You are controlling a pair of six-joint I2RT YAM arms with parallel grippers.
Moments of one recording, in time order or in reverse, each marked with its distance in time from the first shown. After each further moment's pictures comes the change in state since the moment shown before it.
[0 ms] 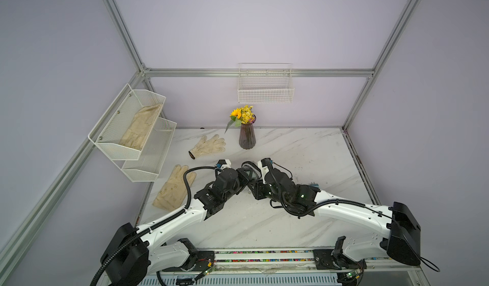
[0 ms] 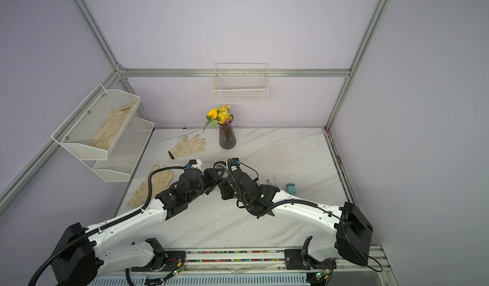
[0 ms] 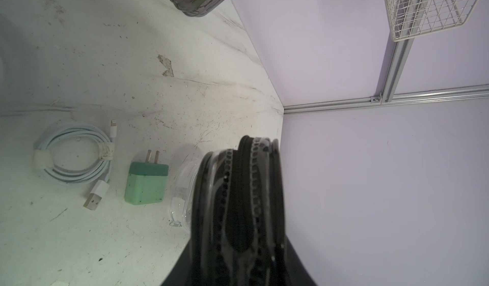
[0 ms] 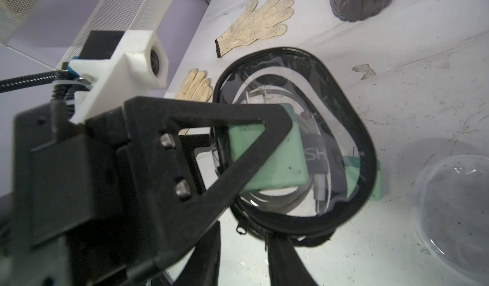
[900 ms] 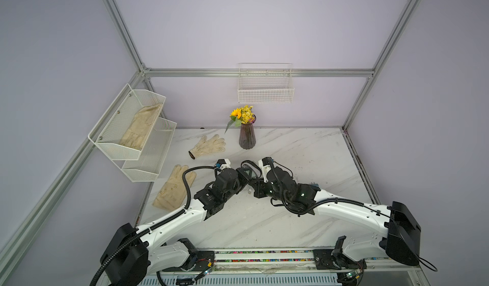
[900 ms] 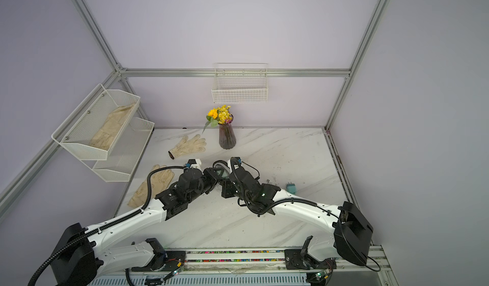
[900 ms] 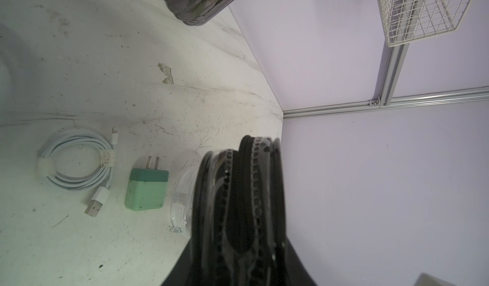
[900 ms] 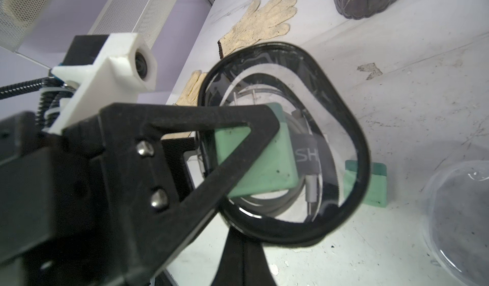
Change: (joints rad) left arm -0.002 -0.008 0.000 0.000 -0.021 0.014; right arm -0.049 -0.020 -0.047 0.048 -0.077 -0.005
